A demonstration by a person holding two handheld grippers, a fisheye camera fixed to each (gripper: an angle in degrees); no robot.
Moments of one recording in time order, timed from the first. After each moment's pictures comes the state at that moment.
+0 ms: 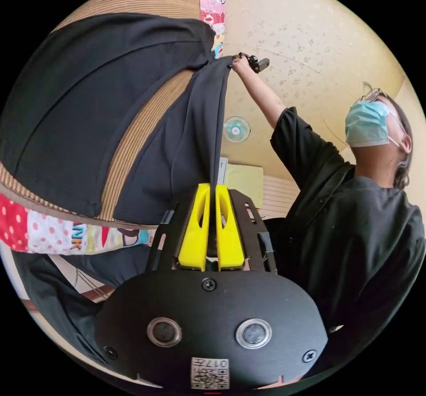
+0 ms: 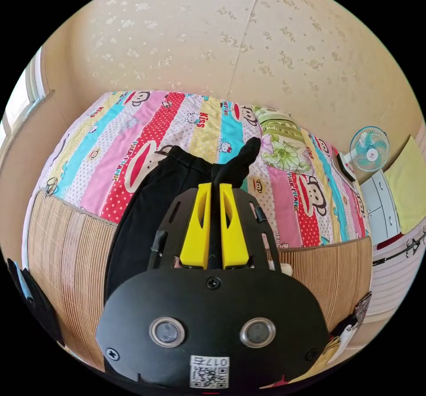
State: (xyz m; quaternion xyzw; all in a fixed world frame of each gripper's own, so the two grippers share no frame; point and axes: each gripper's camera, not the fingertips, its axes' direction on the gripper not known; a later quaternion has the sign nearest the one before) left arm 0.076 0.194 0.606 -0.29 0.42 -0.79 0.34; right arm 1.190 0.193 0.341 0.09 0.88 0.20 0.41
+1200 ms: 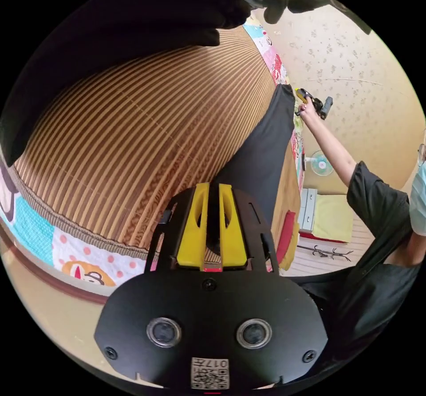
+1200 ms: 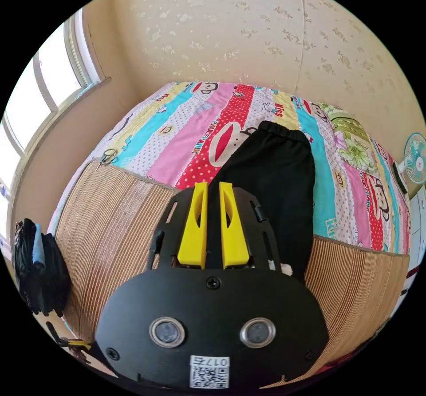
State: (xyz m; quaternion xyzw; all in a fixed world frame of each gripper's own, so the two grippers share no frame) left arm -0.060 0.173 0.695 -0.49 0.20 -0.68 0.51; right arm 1.237 0.358 0.450 0.04 0.80 0.16 0.58
